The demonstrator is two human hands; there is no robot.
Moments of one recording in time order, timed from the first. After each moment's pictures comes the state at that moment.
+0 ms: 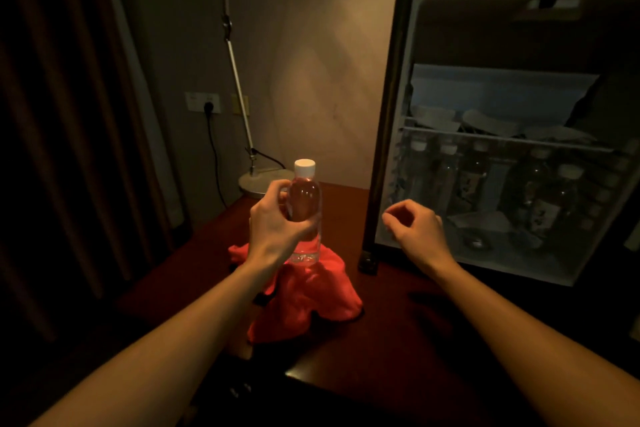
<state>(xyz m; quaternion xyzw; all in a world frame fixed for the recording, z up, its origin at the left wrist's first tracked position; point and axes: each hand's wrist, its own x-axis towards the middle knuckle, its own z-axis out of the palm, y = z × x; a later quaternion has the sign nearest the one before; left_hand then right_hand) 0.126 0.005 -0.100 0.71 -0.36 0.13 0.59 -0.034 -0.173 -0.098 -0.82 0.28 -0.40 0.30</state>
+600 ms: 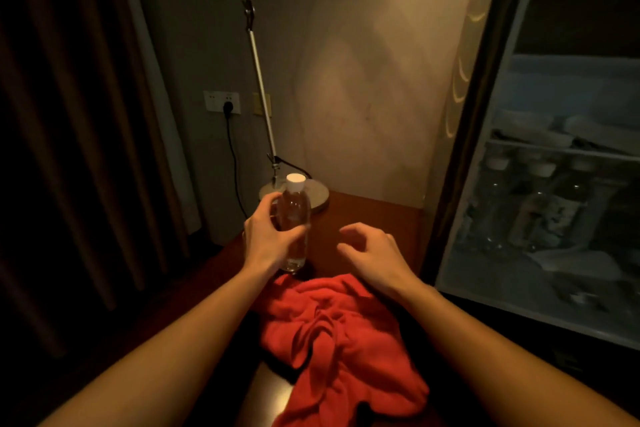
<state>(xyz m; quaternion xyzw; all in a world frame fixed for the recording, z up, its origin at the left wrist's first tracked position) 0.270 -0.025 -0.139 0.75 -0.28 0.12 0.58 0.127 -0.164 -0.134 -0.89 0.19 -0.24 0.34</state>
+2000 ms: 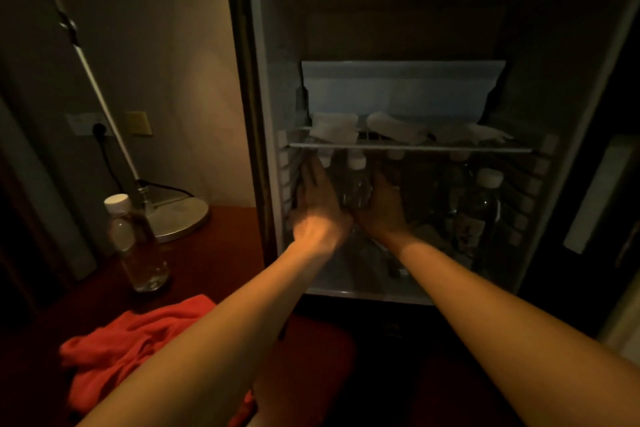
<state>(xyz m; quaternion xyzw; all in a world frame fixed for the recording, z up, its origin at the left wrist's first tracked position) 0.047 -0.255 -0.061 0.81 -0.43 0.04 0.39 -0.030 -0.336 -0.070 -0.80 0.29 -0.45 0.27</state>
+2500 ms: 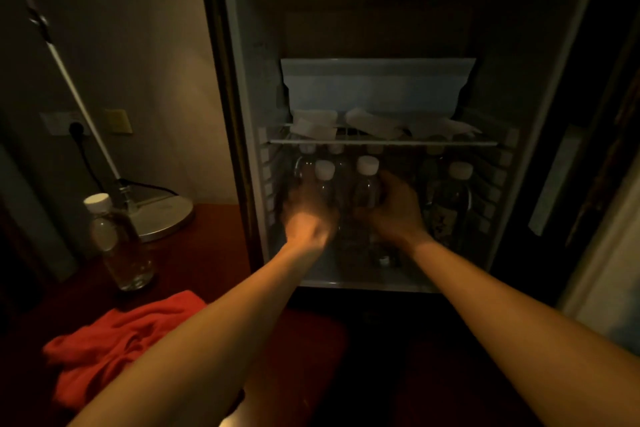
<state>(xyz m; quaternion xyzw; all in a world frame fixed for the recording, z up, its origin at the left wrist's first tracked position) 0.035 -0.250 -0.070 0.79 -0.42 0.02 0.45 -0.084 -0.341 -0.070 -0.79 0.31 -0.43 0.29</state>
